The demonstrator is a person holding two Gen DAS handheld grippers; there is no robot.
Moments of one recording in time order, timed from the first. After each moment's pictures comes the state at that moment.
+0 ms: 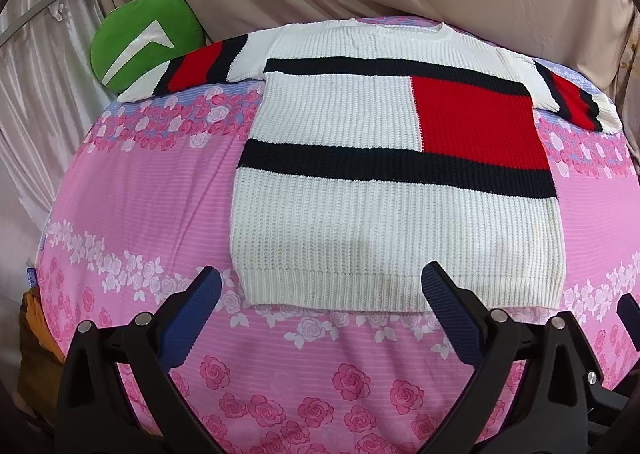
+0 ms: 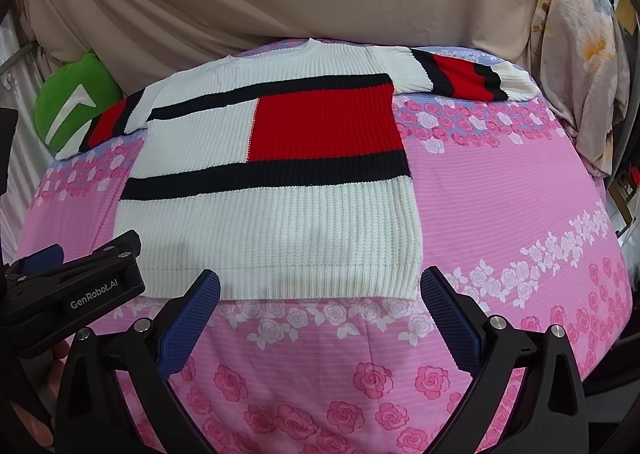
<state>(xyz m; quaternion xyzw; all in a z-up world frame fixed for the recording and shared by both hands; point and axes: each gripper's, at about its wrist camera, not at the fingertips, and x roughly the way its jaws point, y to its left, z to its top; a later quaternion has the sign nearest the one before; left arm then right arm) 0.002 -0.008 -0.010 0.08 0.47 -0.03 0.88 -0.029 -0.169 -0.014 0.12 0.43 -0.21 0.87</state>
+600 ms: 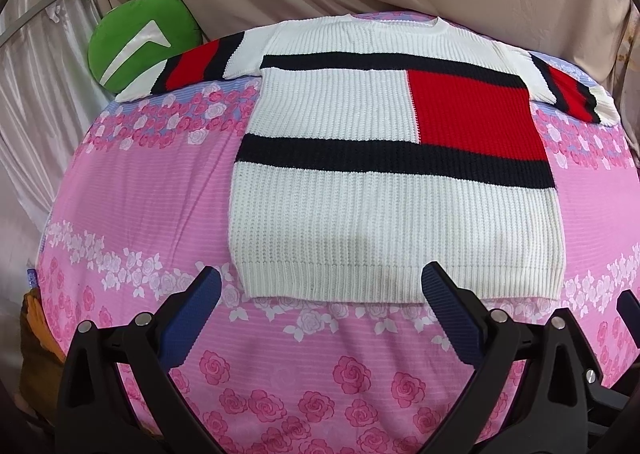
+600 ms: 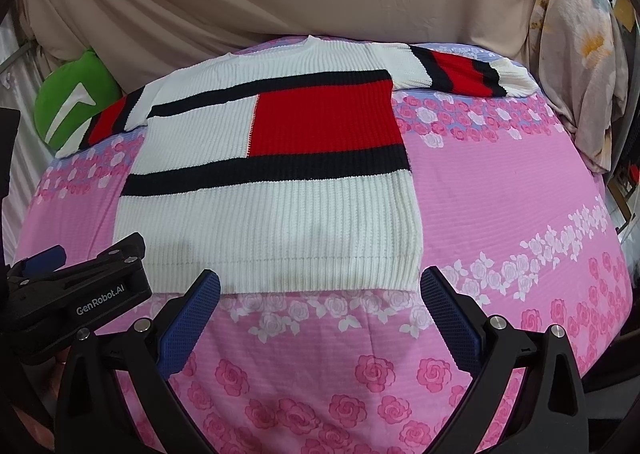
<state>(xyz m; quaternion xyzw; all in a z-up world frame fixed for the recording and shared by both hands) -0.004 -0.007 -0.014 0.08 0.47 -0.04 0.88 -0.031 -0.167 -0.016 0.12 0.43 -0.21 0.87</state>
